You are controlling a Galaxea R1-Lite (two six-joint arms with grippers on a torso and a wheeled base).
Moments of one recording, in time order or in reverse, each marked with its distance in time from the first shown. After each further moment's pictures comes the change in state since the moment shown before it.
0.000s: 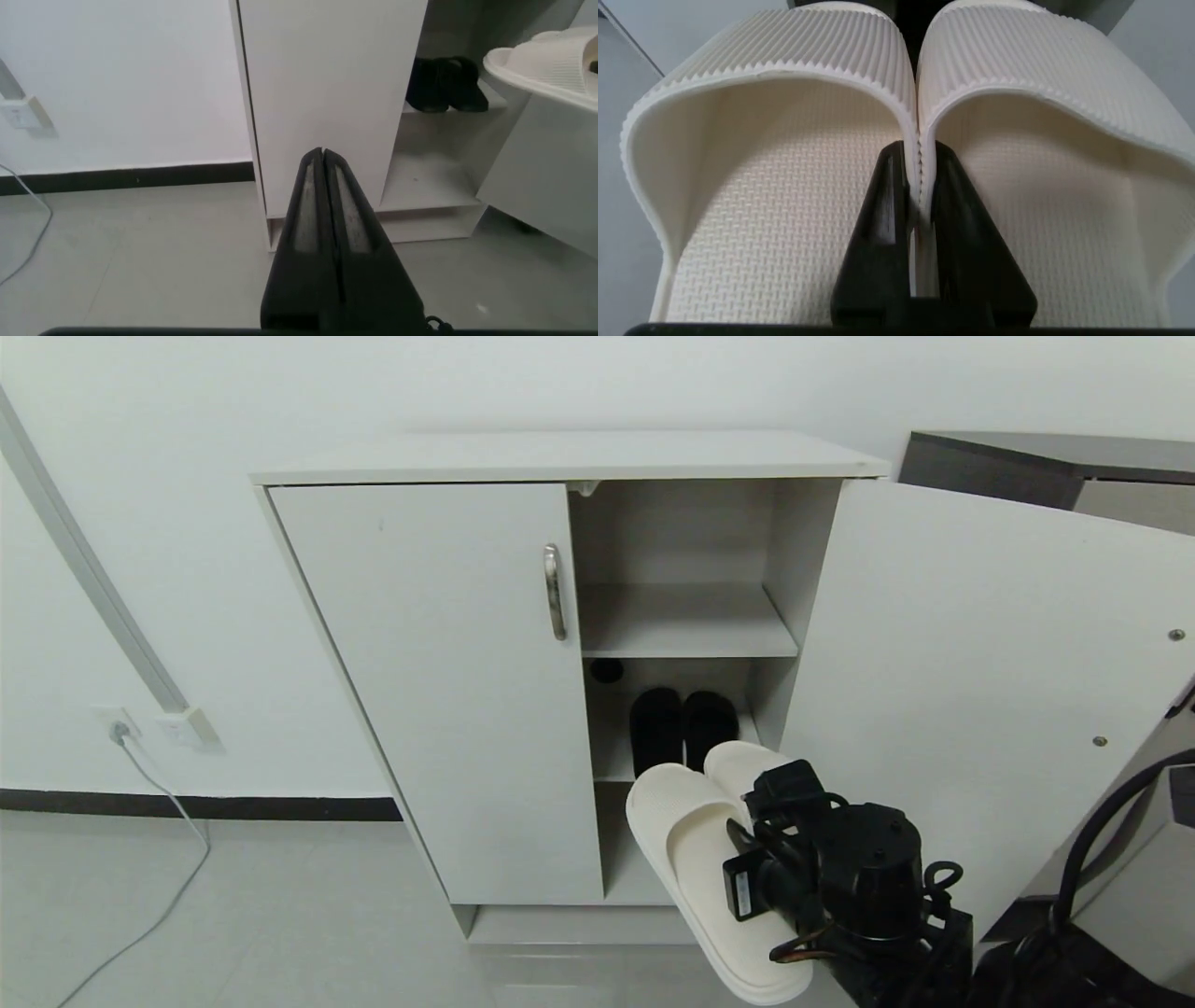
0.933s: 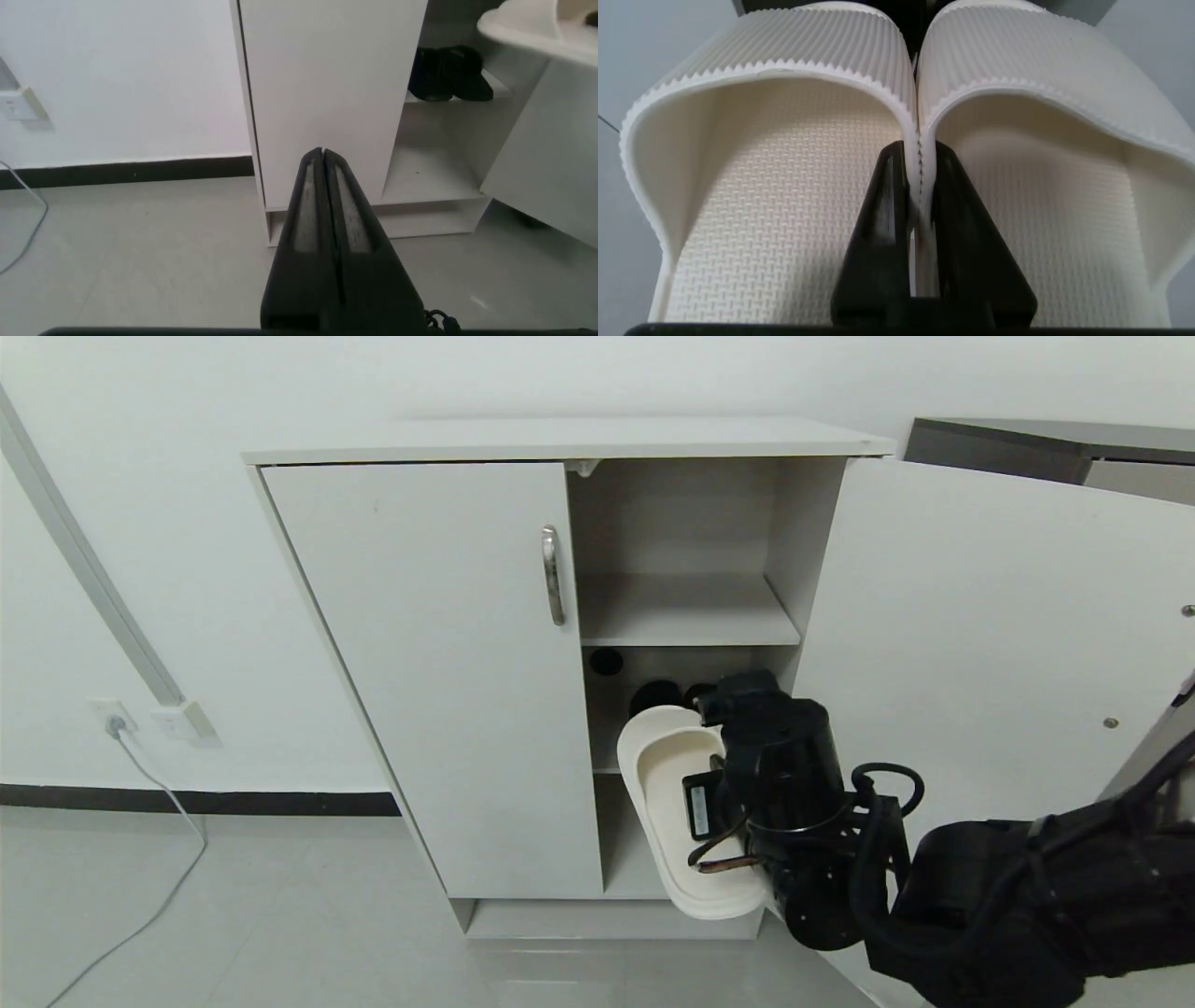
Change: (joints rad) left arm 0.000 0.000 0.000 0.000 0.000 0.000; right arm 0.077 -0.098 -0.451 0.633 -0.257 0.099
